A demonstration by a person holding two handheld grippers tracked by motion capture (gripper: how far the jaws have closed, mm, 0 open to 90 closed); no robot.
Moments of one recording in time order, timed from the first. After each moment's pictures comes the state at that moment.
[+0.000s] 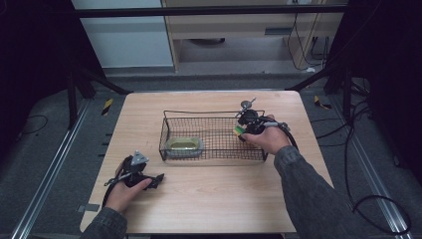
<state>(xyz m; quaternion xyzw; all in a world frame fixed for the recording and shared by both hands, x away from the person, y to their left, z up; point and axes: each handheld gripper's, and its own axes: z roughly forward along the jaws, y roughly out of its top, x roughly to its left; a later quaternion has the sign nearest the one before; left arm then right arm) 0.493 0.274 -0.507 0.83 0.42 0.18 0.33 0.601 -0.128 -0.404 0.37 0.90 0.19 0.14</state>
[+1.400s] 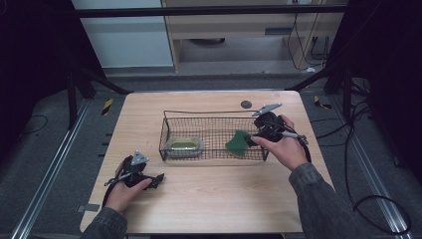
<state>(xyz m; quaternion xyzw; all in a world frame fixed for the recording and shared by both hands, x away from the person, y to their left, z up) 0.493 0.274 -0.507 0.83 0.42 0.18 0.33 0.554 -0.164 -0.378 0.40 0.83 0.30 0.22</state>
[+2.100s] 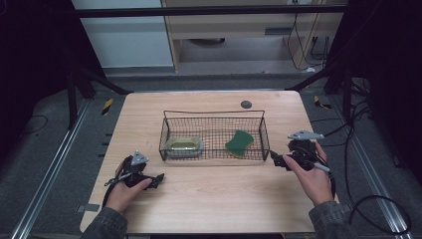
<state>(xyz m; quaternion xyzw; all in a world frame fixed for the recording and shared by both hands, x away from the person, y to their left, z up) 0.493 0.274 -0.508 0.82 0.42 0.18 0.33 0.488 -0.243 -0.420 0.50 0.75 0.34 0.25</state>
